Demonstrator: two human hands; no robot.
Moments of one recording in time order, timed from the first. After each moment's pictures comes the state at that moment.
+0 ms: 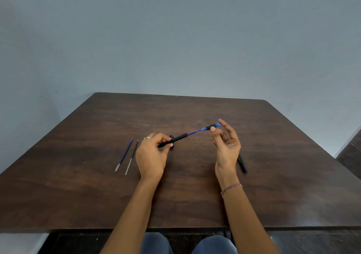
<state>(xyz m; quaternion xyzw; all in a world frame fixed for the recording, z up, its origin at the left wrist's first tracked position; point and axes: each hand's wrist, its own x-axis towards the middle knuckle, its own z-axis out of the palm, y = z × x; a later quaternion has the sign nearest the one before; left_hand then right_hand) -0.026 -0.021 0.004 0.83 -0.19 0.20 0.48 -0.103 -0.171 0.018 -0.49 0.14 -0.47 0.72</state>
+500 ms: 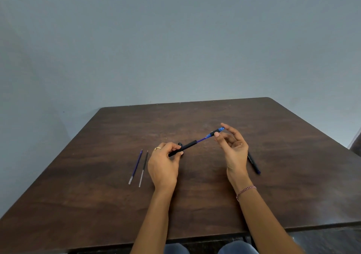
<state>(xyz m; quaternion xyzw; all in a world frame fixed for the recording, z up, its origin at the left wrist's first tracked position) -0.027 -0.021 0.005 0.85 -0.19 0.20 0.46 -0.101 -0.173 0.013 -0.55 0.13 -0.46 0.69</state>
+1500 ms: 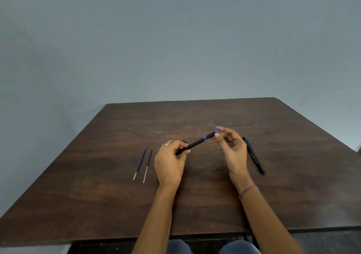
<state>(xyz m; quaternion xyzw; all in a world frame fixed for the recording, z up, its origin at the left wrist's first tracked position) -0.026 -0.022 0.002 0.83 -0.23 0.17 0.48 -0.095 -0.171 0.004 -0.63 0.12 -0.42 0.64</state>
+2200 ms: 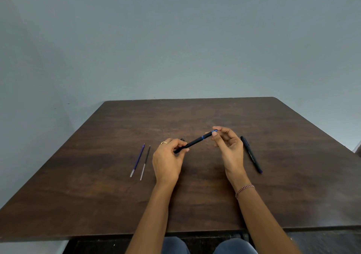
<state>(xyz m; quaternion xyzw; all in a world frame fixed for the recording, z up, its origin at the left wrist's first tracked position) -0.026 -0.022 0.002 0.83 -0.24 0.16 0.48 -0.095 -0.170 0.004 -0.61 0.09 -0.42 0.67</state>
